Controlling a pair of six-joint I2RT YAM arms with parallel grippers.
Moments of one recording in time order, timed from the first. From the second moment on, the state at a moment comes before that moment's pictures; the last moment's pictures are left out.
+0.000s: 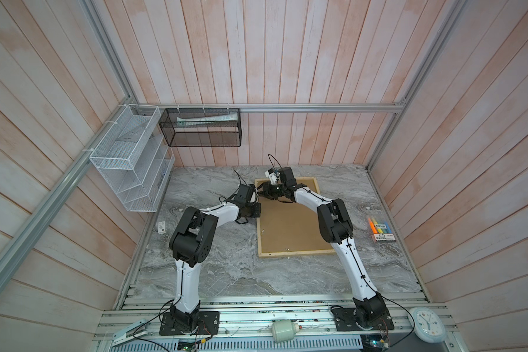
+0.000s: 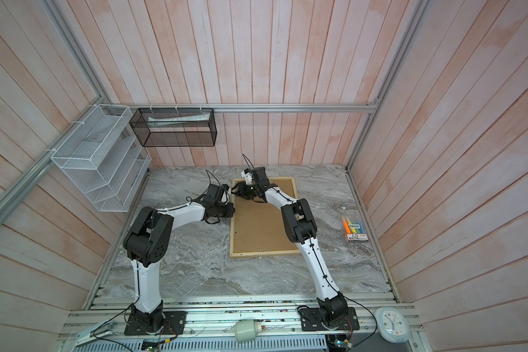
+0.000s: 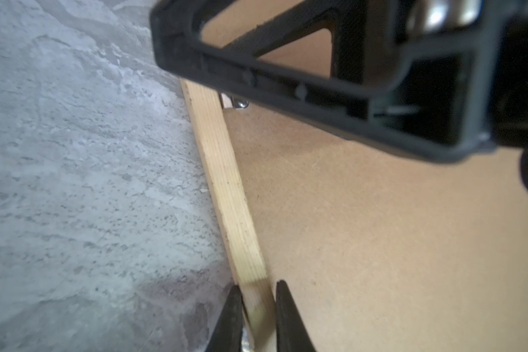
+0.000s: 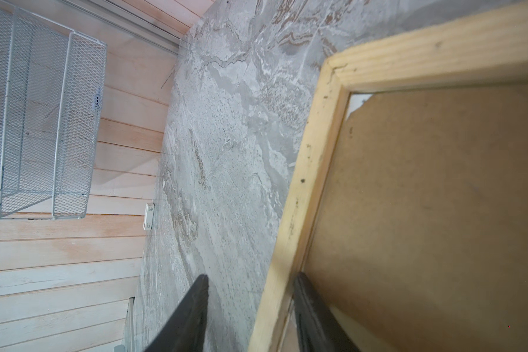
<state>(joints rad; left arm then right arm) -0.43 2.06 1.33 -0.17 0.17 -0.29 0.48 2.64 2.14 -0.13 -0.74 0.68</state>
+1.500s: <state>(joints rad) -0.37 1.91 1.13 -0.20 0.11 -0.42 0.27 1.73 0.86 0.27 -0.58 0.76</state>
